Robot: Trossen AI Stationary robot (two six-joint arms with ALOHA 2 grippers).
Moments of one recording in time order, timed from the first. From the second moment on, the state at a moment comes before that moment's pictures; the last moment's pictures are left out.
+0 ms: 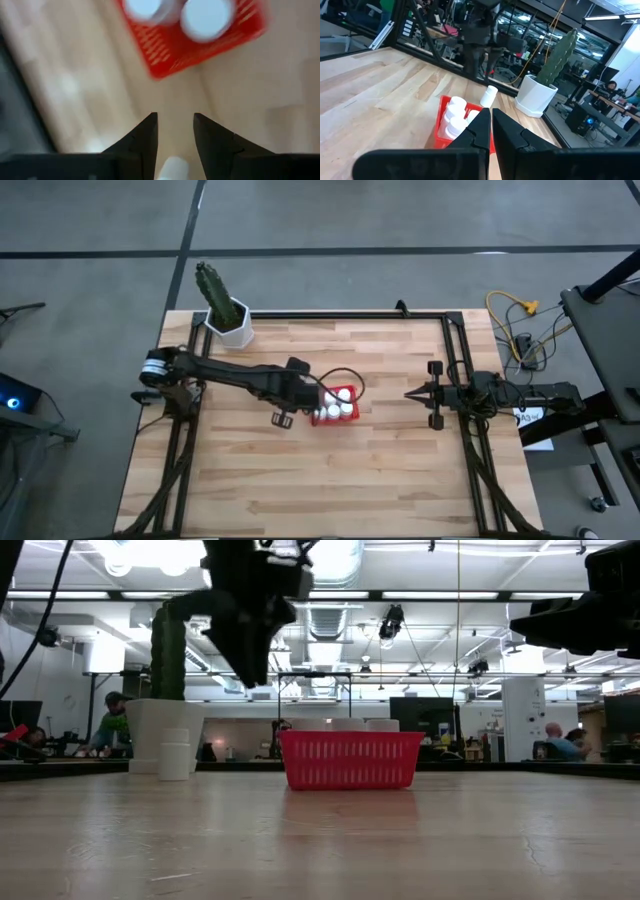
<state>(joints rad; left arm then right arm) -0.09 1.76 1.49 -1.09 -0.32 0.25 0.03 0.02 0.01 0.01 0.00 -0.37</state>
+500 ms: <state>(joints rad) -0.08 1.67 1.20 -0.99 -0.45 0.24 0.03 0.02 0.01 0.01 0.00 -0.37</state>
